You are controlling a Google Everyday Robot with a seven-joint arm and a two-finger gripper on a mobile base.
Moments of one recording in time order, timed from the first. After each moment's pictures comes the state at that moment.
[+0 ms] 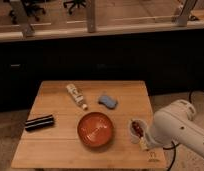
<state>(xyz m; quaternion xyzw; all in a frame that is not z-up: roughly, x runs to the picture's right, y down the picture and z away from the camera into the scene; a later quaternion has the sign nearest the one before) 0.205 0.259 0.626 -0.17 -0.30 -0.72 0.60</state>
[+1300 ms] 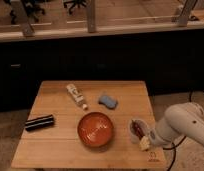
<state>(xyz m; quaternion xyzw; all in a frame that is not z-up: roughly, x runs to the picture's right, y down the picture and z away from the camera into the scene) 0.201 0.268 0.639 -0.12 -0.38 -0.67 0.62</state>
